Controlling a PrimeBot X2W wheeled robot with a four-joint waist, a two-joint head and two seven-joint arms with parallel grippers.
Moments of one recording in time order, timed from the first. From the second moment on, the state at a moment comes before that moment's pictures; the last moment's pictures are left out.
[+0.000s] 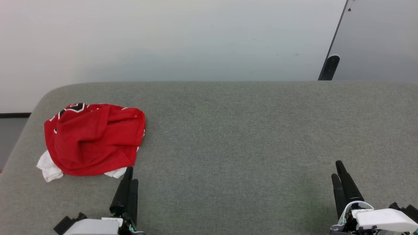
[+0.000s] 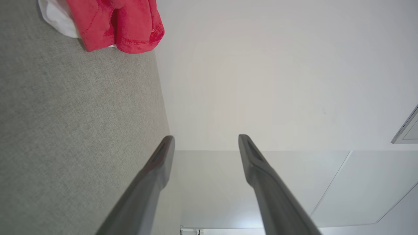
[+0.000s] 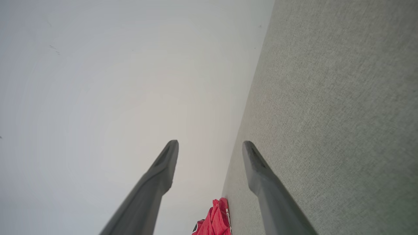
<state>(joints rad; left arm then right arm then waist) -0.01 0.05 -0.01 0.14 -1.62 -0.13 -0.01 -0.05 -0.06 0.06 0.20 1.55 0.13 -0.04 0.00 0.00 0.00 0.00</state>
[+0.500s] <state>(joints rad) 0.00 0.12 -0.06 0.14 -1.36 -0.12 -0.09 -0.05 -0.10 0.11 0.20 1.40 0.13 -0.10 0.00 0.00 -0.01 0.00</state>
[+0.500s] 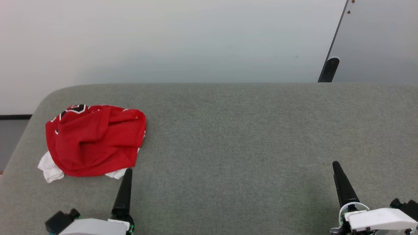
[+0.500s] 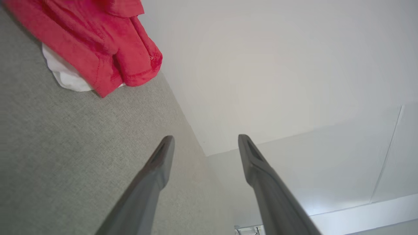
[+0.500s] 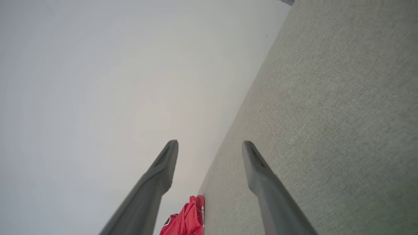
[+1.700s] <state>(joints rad) 0.06 0.07 -0.02 0.05 -0.52 -0.11 -0.19 -0.02 -0.06 0.05 0.18 0.46 0.13 -0.19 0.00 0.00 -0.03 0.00</state>
